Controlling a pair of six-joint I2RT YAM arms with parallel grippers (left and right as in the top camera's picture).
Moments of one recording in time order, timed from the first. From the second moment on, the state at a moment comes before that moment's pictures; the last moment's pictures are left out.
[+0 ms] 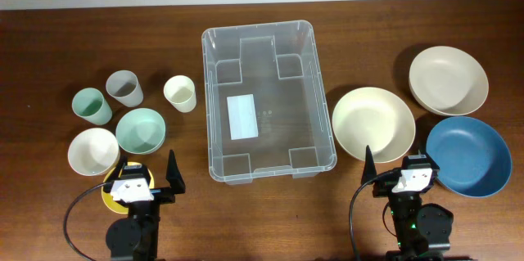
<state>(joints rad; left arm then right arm) 0.04 0.01 0.01 -0.08 -0.02 -0.07 0.00 0.02 0.01 -0.07 -0.02 -0.08</state>
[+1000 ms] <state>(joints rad) 0.04 0.01 0.01 -0.06 -0.01 -0.07 0.00 0.02 0.01 -0.06 -0.02 0.09</state>
